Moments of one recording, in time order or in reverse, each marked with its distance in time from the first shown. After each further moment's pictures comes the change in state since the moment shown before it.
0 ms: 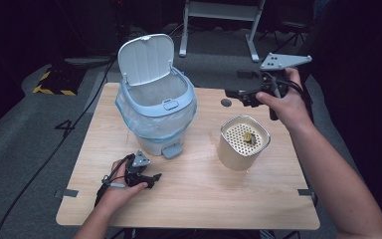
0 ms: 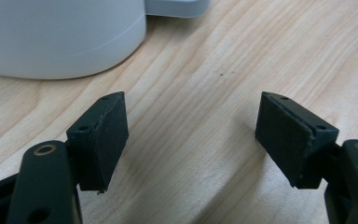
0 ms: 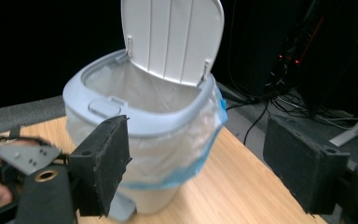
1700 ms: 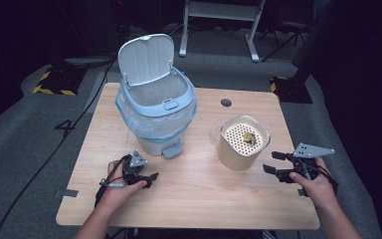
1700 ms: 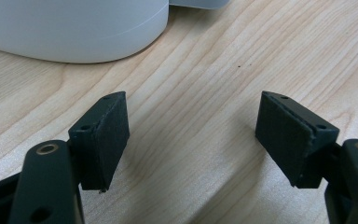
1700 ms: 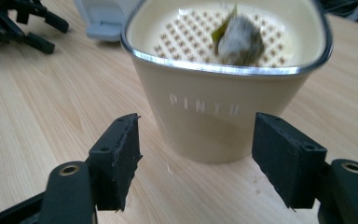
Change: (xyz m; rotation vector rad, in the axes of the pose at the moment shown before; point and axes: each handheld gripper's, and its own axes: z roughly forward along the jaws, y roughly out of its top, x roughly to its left) left arm 0.001 -0.005 -0.005 -0.002 0.027 -0.028; right arm 0.024 -0.245 -0.076 0.211 -0.059 0.209
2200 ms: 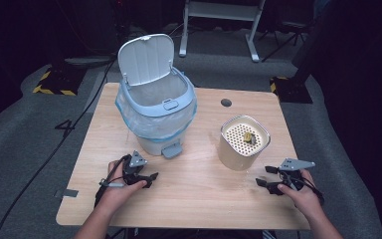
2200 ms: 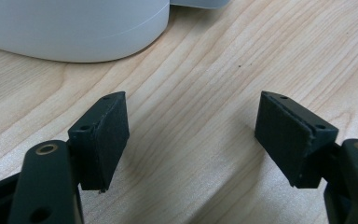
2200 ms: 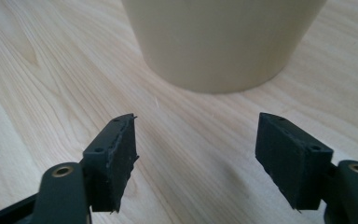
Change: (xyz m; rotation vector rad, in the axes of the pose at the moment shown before) left arm 0.000 0.000 0.000 0.000 -0.001 -0.003; right arm 0.000 -0.060 0.041 0.115 -0.025 0.030
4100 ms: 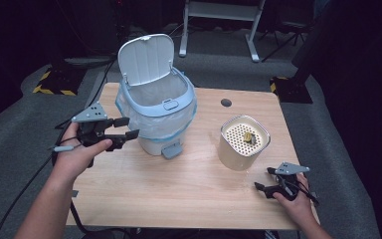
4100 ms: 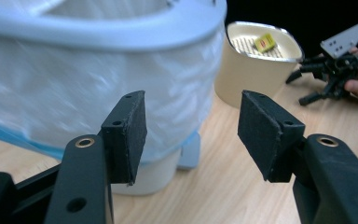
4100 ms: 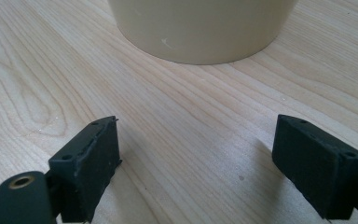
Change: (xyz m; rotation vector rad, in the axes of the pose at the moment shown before) left arm 0.046 0.107 -0.162 -0.316 -0.135 0.017; right arm 0.002 -0.014 0.012 0.022 -0.083 -0.010
